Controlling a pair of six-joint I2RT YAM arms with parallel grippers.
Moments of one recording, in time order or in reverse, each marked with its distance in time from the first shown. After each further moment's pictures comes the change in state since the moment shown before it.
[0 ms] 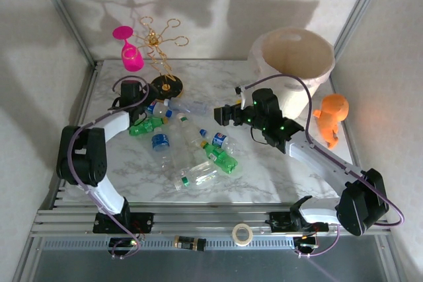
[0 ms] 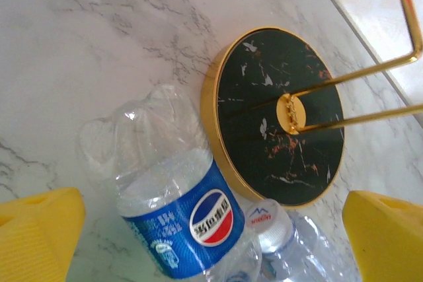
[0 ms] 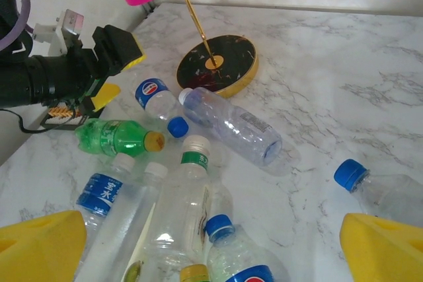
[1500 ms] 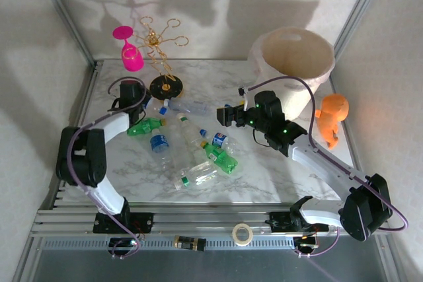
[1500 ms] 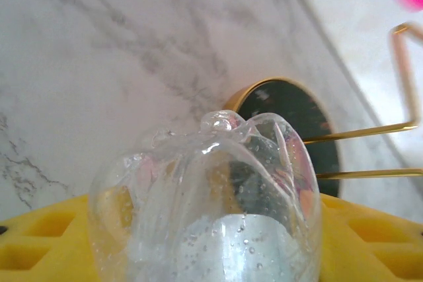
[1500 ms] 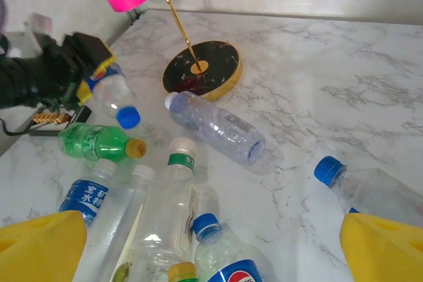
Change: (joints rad) left arm 0.000 -0.064 -0.046 0.069 -0.116 -0.090; right arm 0.004 -0.043 -0.023 -0.011 0.050 0.000
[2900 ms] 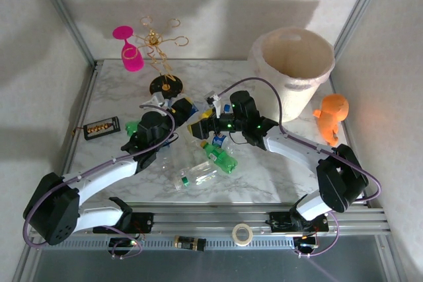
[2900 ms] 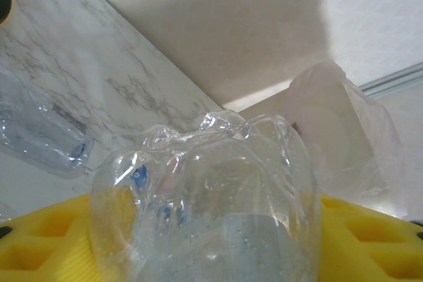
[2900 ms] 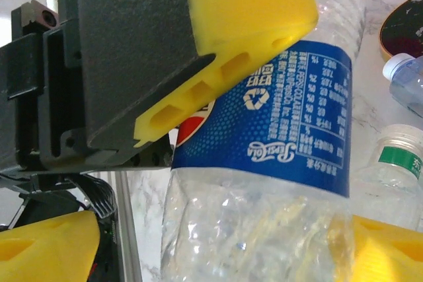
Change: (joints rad) left arm -0.532 -0.451 -0.340 0.355 0.043 -0.115; right arm 0.105 0.267 0.060 0.253 -0.504 0.053
